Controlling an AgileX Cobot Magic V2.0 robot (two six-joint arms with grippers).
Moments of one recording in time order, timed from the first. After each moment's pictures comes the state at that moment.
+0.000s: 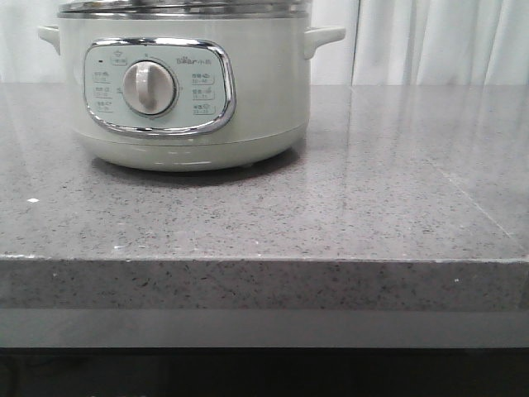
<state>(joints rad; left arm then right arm) -0.43 1.95 -2.46 -0.11 1.27 0.11 0.32 0.86 -0.80 0.18 0.35 -0.06</state>
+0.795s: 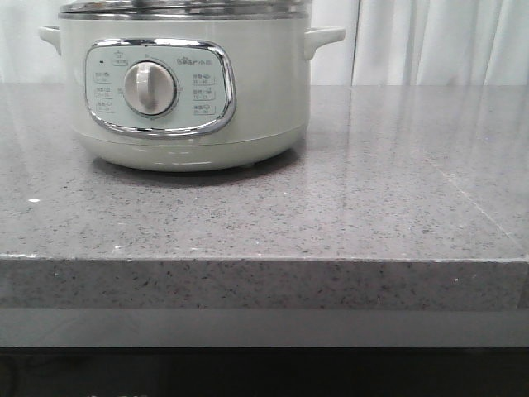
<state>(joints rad) -0.35 1.80 -2.39 -0.09 1.28 0.11 0.23 0.76 -0.73 0.18 0.33 -0.06</state>
